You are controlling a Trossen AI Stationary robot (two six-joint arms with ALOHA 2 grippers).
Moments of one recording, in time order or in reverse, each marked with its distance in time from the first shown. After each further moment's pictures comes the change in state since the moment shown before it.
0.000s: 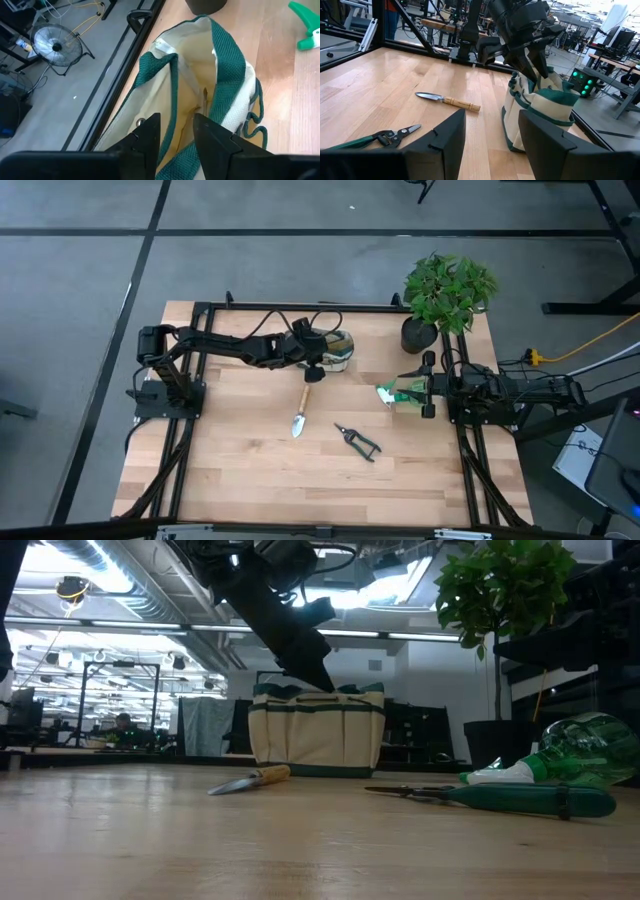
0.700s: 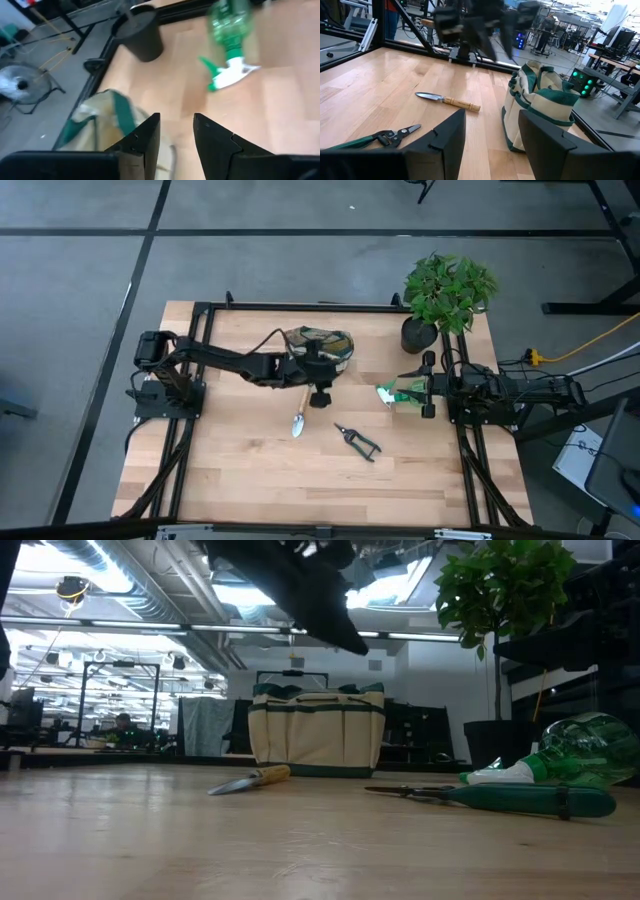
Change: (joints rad) left arm -0.202 0.000 0.080 -0.001 0.027 -0.033; right arm 0.000 0.000 0.000 0.000 0.000 0.000
